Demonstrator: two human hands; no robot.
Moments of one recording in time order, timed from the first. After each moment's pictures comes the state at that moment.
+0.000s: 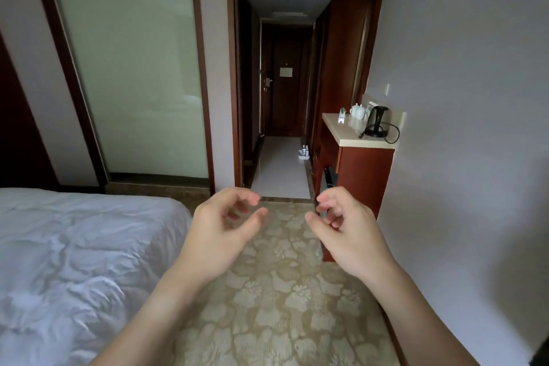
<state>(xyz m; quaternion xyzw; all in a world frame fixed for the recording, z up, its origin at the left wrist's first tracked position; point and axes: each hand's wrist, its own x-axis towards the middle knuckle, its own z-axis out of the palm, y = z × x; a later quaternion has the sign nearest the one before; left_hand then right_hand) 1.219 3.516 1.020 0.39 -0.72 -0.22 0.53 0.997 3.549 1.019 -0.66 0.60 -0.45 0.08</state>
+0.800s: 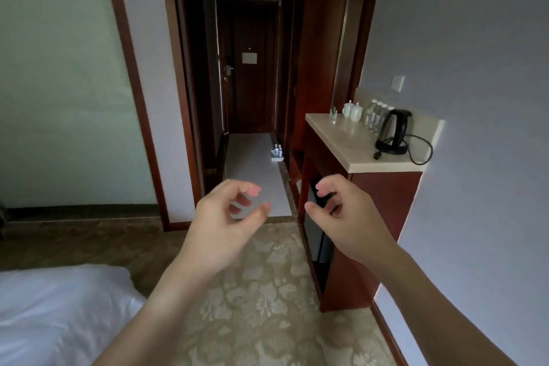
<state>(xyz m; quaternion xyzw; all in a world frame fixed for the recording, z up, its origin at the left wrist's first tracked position) 1.101 2.910 1.006 0.37 -0.74 -0.27 0.49 0.888 2.965 1.010 -0.63 0.64 -0.44 0.05</state>
